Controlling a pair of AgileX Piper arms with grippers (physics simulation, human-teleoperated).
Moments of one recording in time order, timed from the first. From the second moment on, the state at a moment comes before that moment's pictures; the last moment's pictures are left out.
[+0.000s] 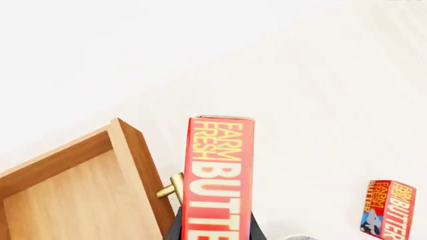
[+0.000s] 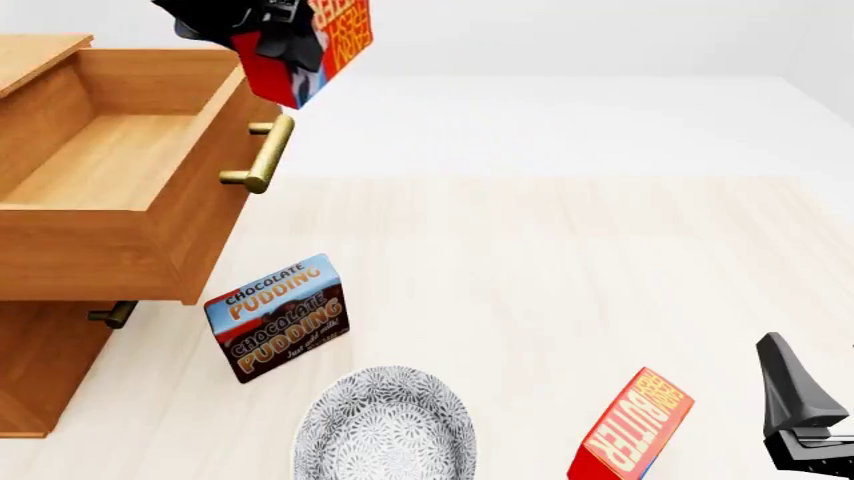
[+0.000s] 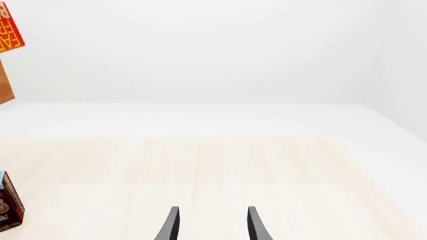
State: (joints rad) left arm -0.41 1.62 -1.96 1.20 0.05; right arm 0.00 0.00 0.00 0.00 0.00
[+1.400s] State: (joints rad) left arm 0.01 1.31 -1.60 1.20 0.02; right arm 0.00 0.00 0.00 0.00 0.00
